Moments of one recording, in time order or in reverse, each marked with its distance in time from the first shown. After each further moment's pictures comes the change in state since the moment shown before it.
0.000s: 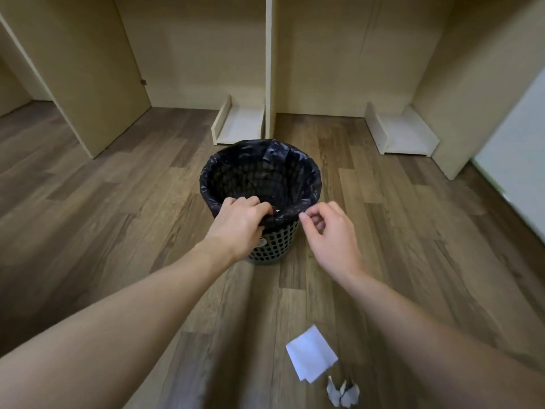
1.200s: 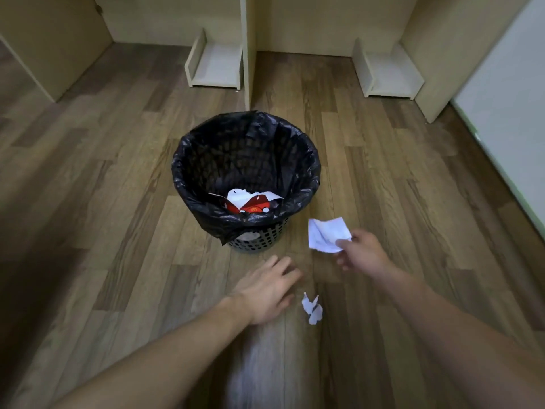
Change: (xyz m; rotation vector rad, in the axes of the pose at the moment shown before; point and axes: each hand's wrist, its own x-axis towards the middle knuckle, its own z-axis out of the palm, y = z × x) left_hand -0.156 0.106 0.125 -0.181 -0.301 0.362; right_hand -0.118 0.118 -0.056 0.139 -0.309 0.848
